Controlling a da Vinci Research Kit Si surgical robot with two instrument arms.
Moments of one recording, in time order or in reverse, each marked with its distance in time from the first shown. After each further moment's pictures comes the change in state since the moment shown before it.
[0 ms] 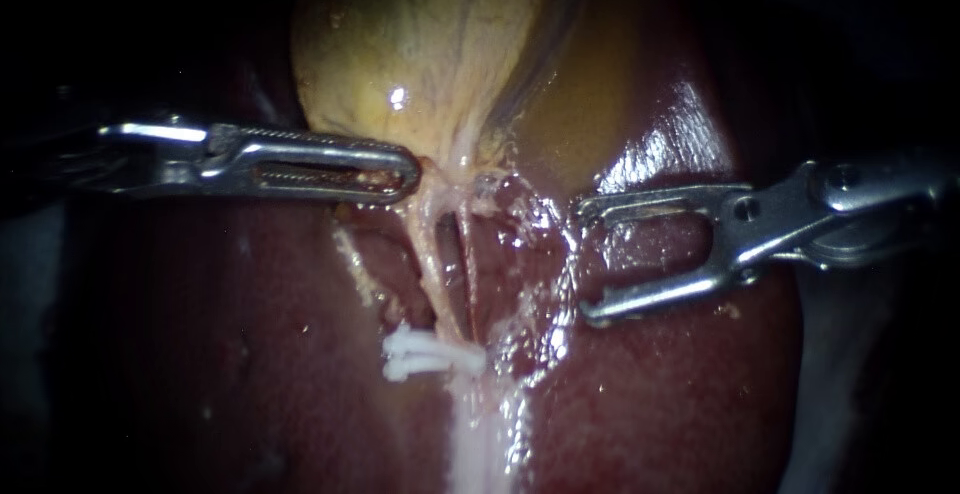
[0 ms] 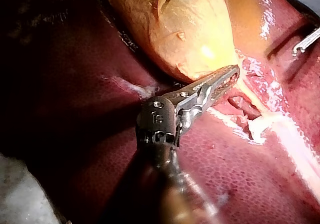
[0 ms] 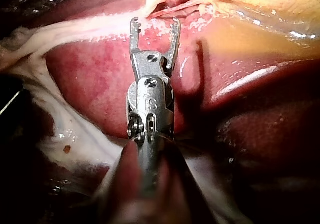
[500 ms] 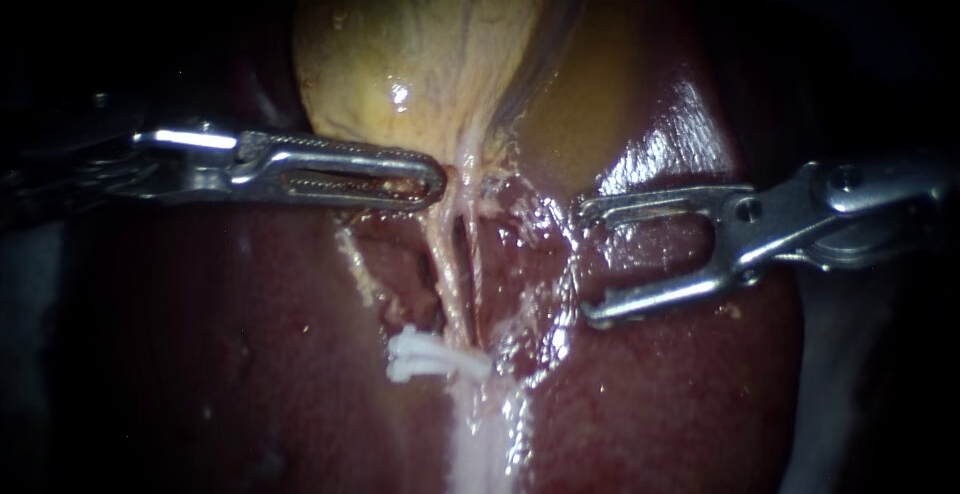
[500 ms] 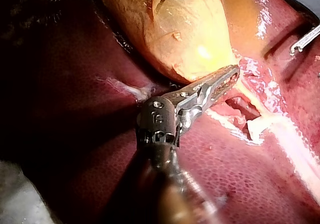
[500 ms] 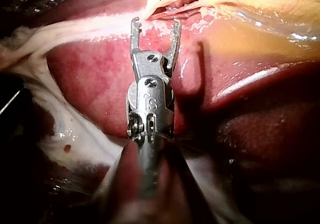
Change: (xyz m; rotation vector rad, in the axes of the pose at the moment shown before) right arm 0.000 0.000 0.000 -0.002 0.001 -0.005; left arm 0.000 0.000 0.001 -0.001 -0.008 0.002
